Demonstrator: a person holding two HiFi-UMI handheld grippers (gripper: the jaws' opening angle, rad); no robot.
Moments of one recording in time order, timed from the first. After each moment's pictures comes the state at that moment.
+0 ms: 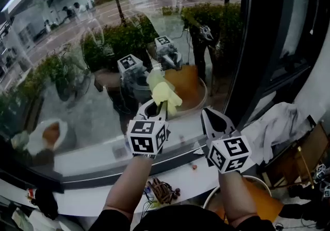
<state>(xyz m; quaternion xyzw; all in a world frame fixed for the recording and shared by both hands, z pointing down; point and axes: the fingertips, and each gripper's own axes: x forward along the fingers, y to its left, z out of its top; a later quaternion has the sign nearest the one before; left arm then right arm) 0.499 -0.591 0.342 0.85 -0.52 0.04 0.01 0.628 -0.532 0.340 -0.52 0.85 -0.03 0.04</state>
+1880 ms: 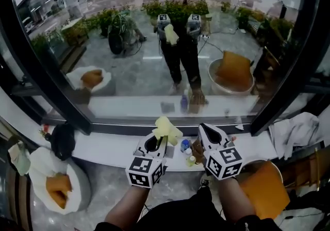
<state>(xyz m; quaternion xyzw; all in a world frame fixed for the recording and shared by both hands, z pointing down) 0.143 -0.112 0.464 0.76 -0.64 0.03 0.09 0.258 -0.172 0.446 -0.34 0.94 -0.08 -0.05</state>
